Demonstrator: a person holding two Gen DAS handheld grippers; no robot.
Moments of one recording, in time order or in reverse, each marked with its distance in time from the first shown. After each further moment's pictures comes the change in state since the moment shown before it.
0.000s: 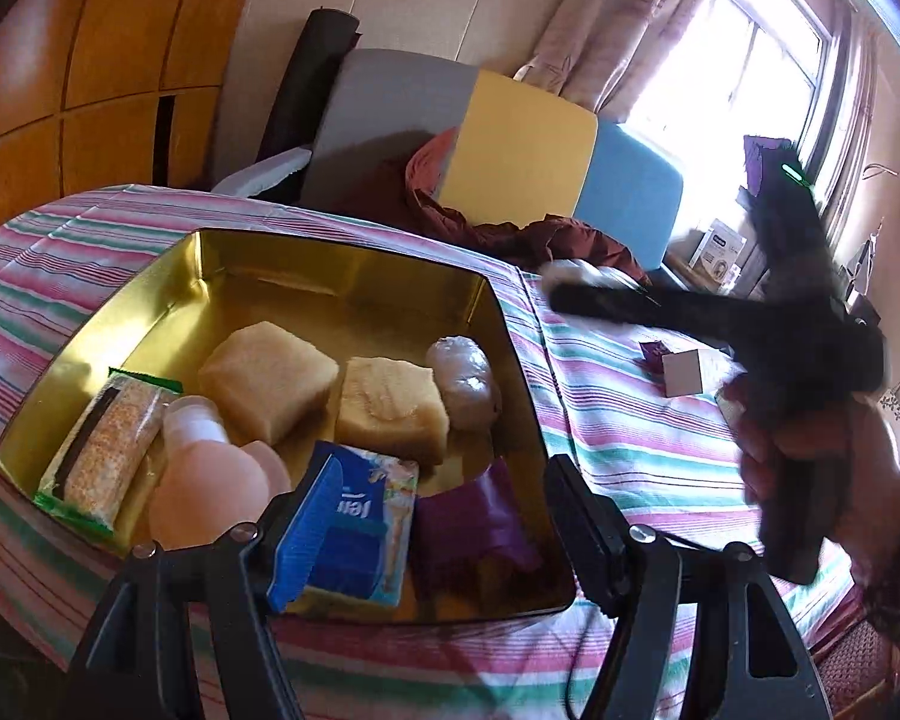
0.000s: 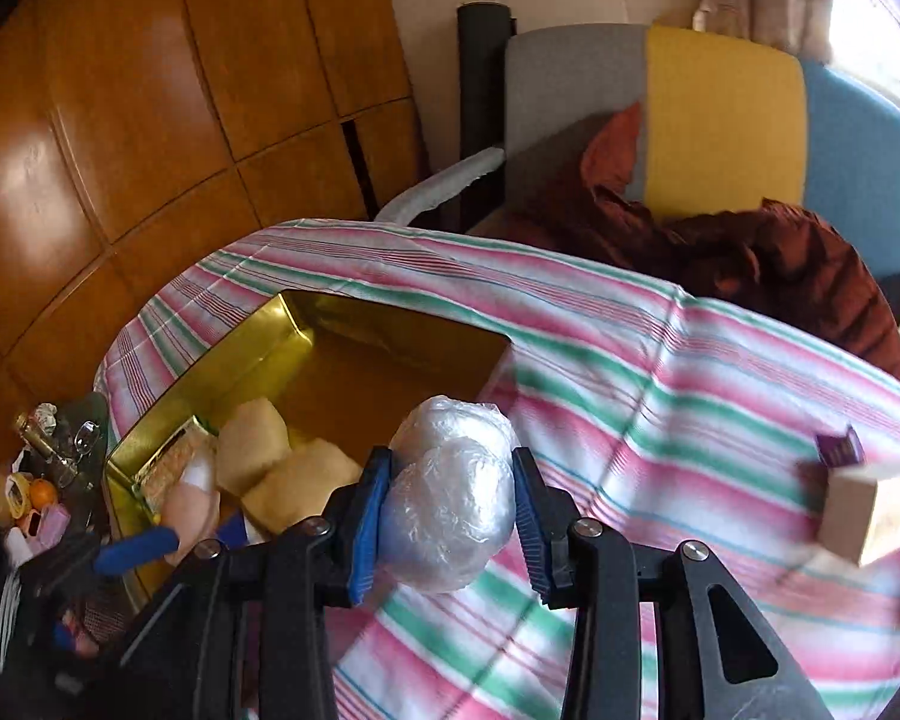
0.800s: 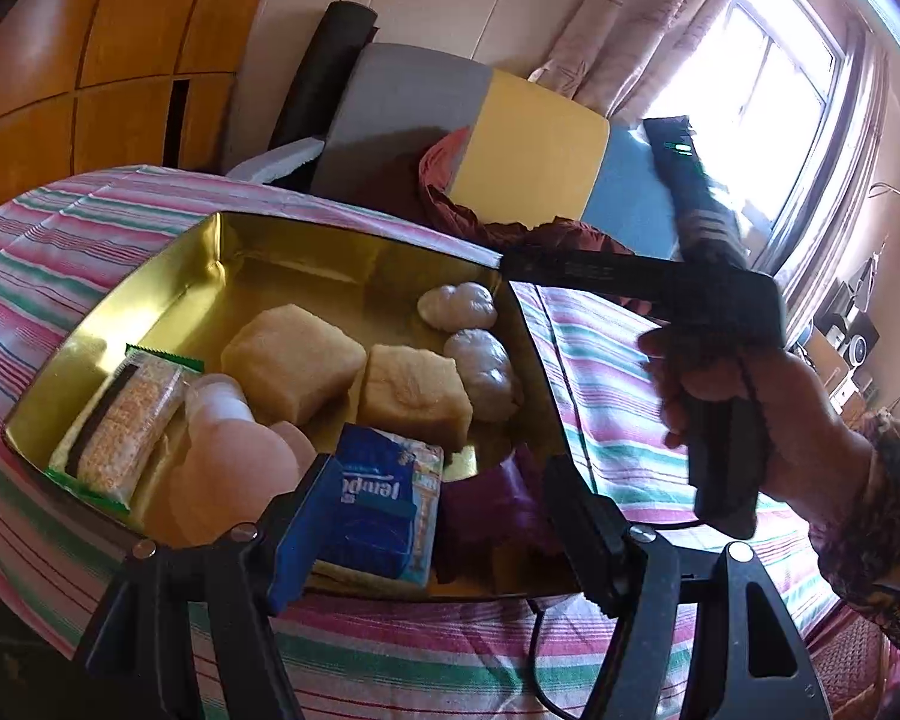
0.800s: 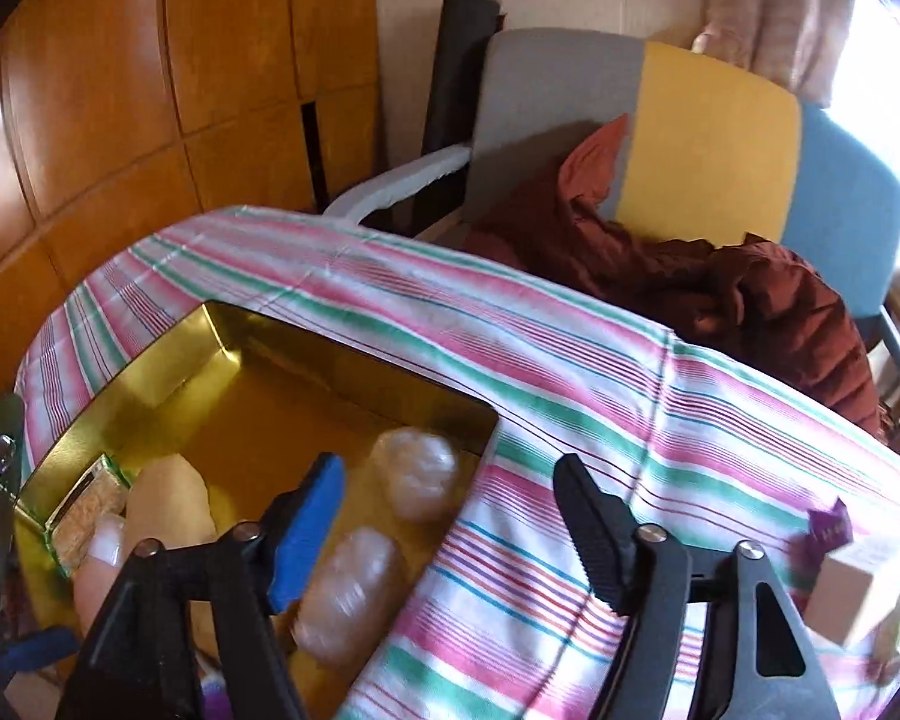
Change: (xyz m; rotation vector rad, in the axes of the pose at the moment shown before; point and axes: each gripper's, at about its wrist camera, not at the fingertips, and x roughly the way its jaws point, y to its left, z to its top) left arm -0.003 0.015 -0.005 -0.042 0.016 -0.012; right arm 0.052 0.007 0.028 -0.043 -0.002 -0.179
